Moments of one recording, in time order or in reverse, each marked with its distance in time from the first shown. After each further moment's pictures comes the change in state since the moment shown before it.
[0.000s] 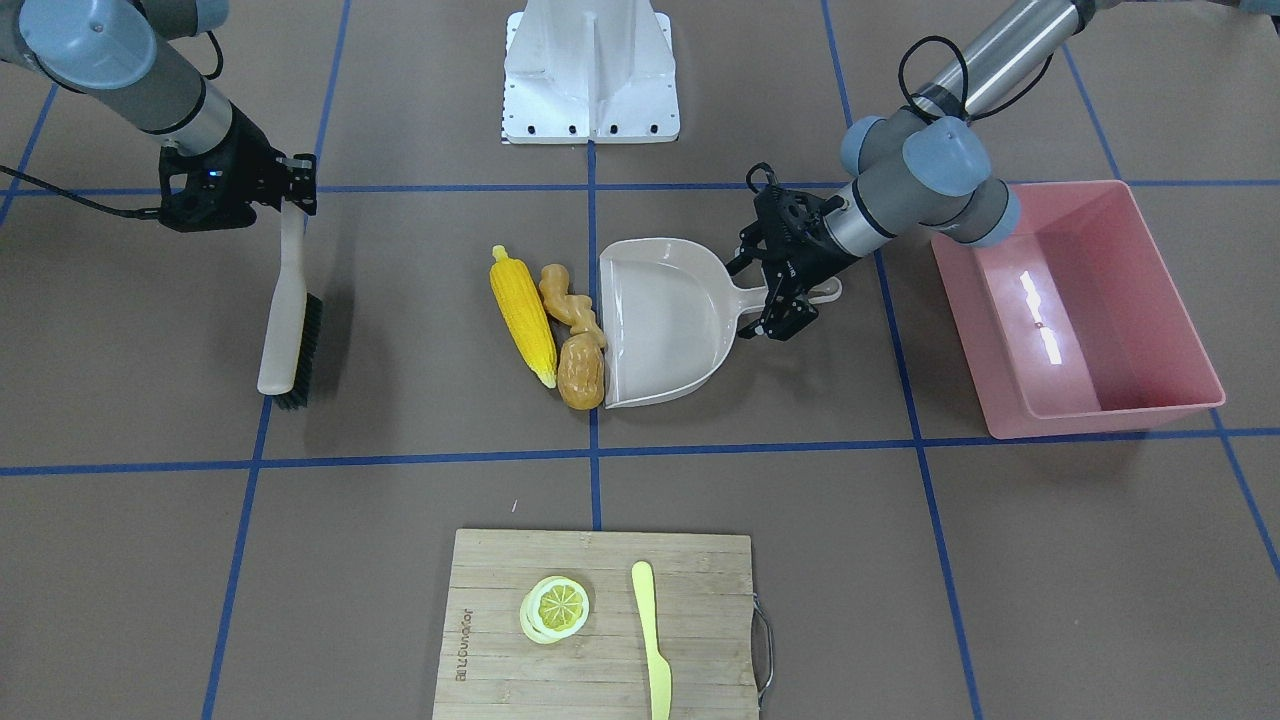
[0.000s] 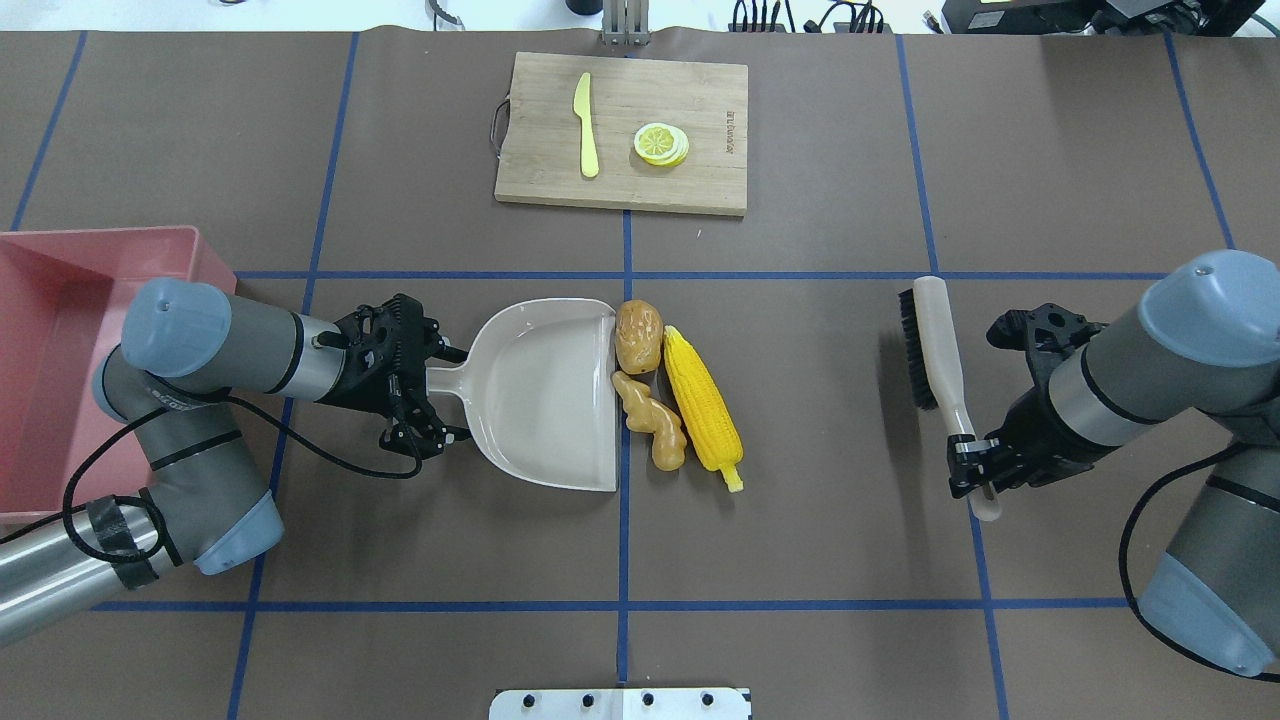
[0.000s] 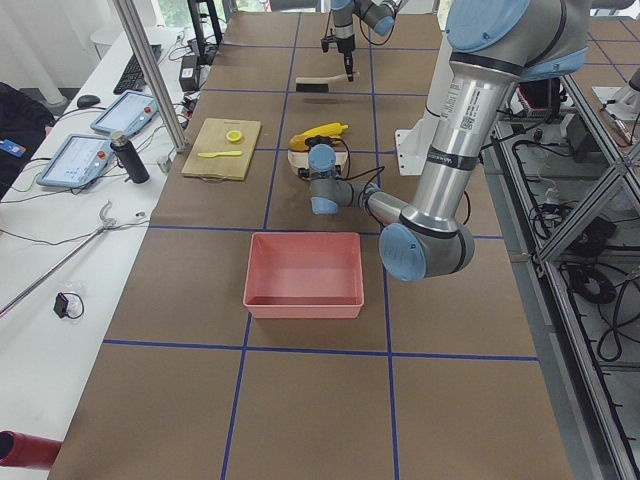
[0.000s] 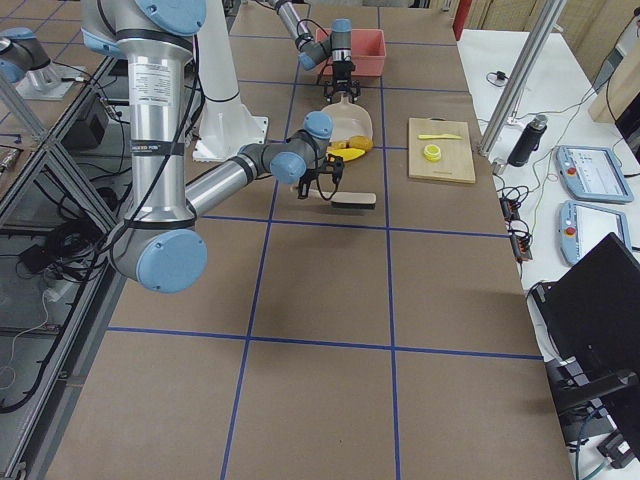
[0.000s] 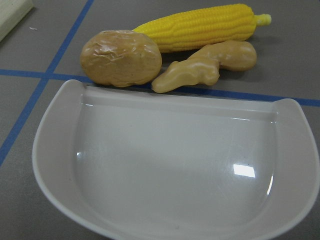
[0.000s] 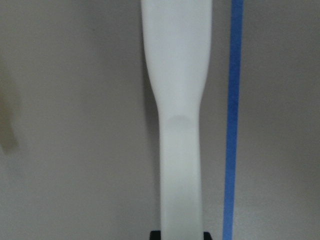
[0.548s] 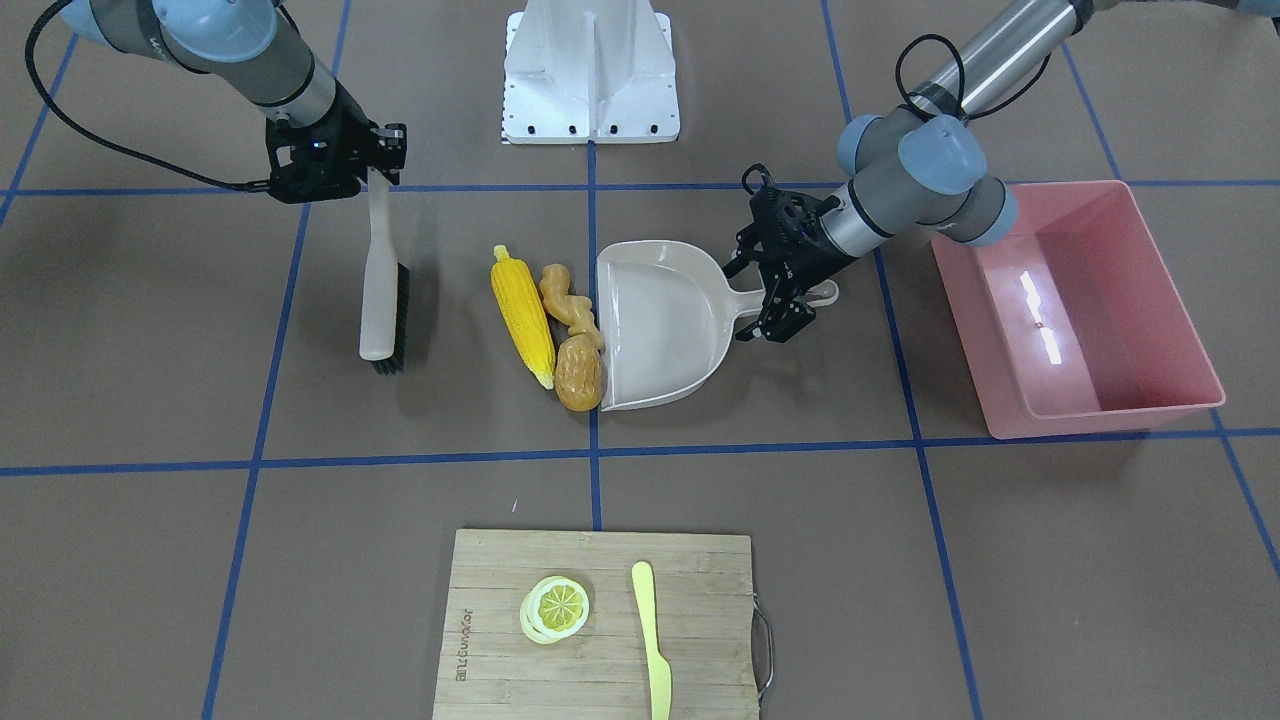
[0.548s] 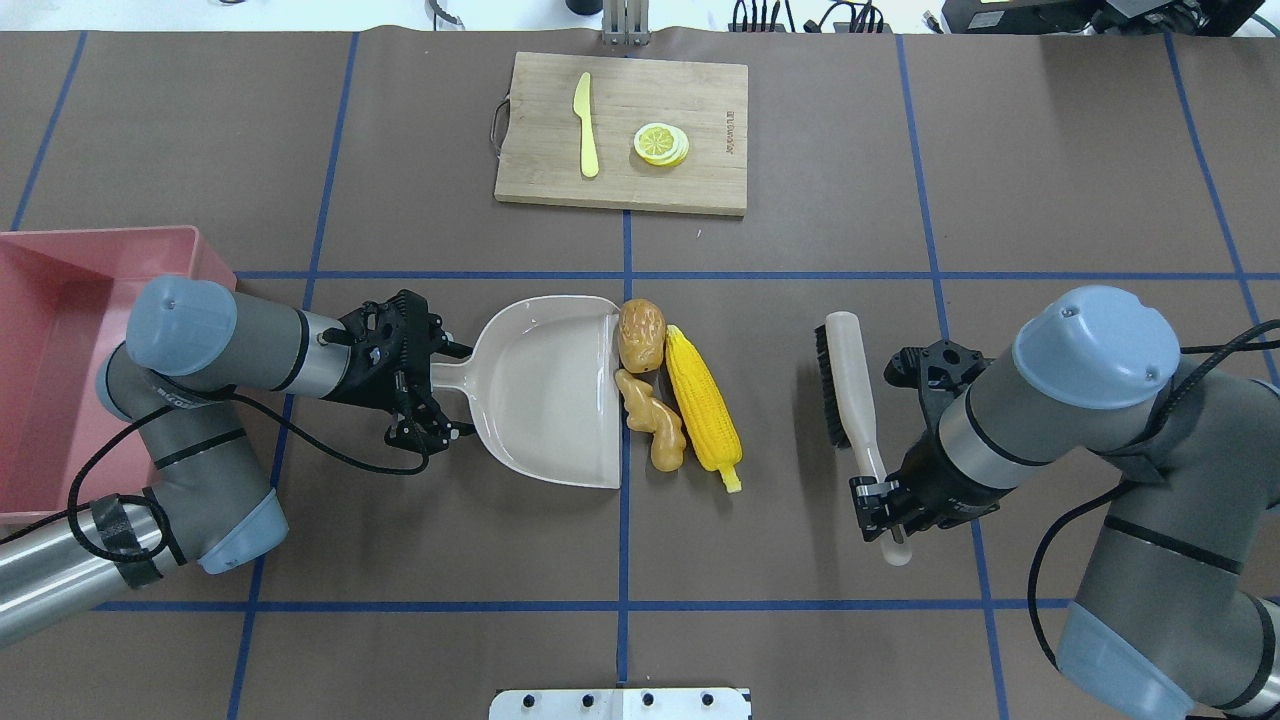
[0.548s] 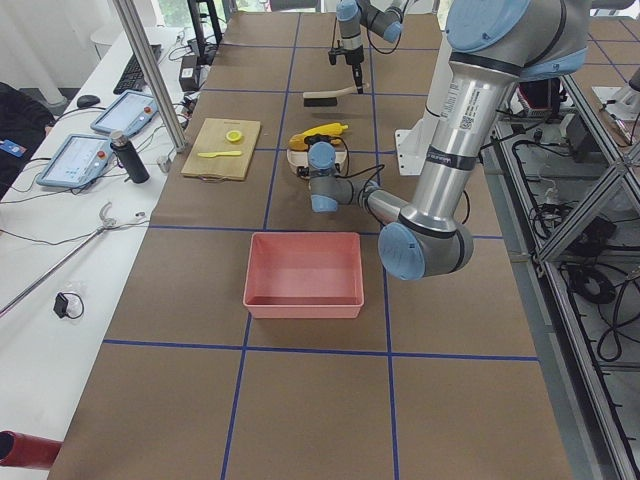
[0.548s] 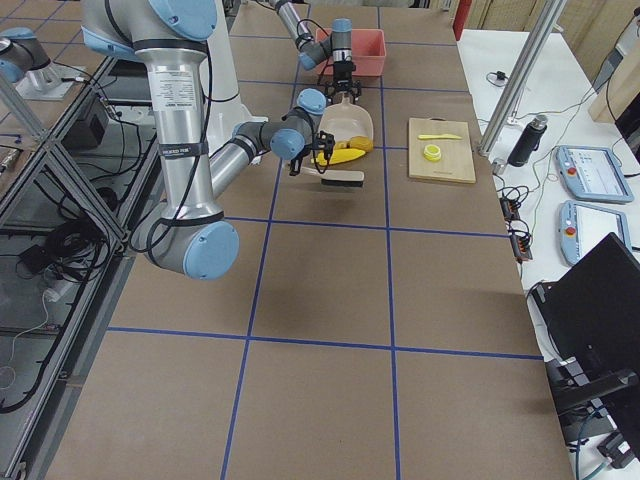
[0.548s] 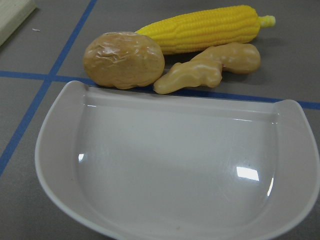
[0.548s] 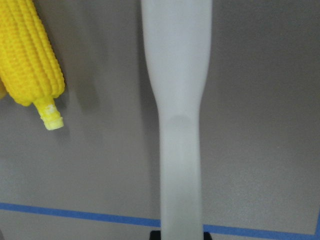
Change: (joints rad) left arm 0.001 -0.008 -0.009 0.022 0.017 0.000; right arm -0.131 0.126 0.019 -0.078 -0.033 0.090
